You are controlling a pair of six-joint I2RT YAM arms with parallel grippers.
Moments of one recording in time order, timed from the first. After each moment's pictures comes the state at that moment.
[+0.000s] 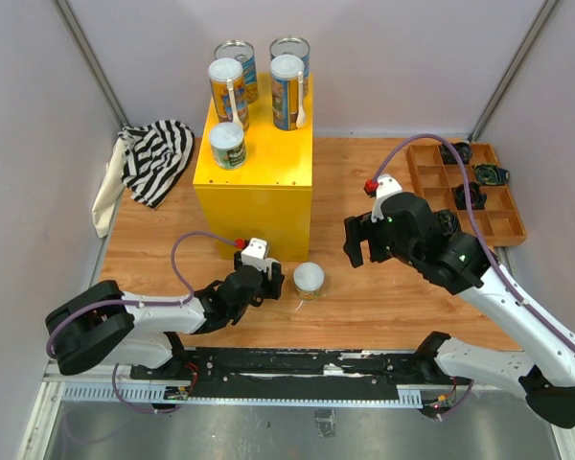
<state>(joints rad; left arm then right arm) -0.99 1.27 0.29 0.49 -0.51 -0.43 0.79 0.98 1.18 -0.86 0.21 0.26</state>
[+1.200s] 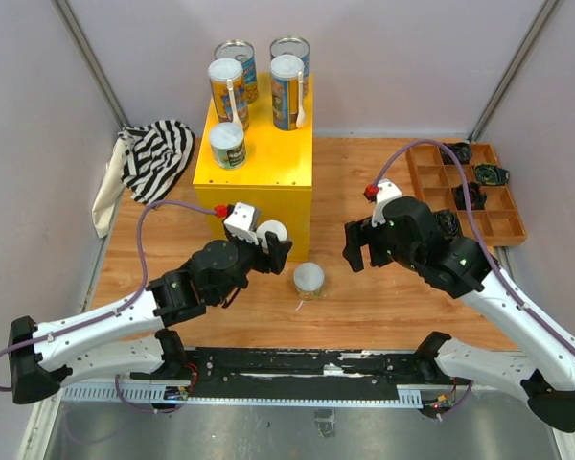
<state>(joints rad) -1.08 0.88 0.68 -0.02 -0.56 -0.36 0.78 0.96 1.14 -0.84 0.17 0.26</state>
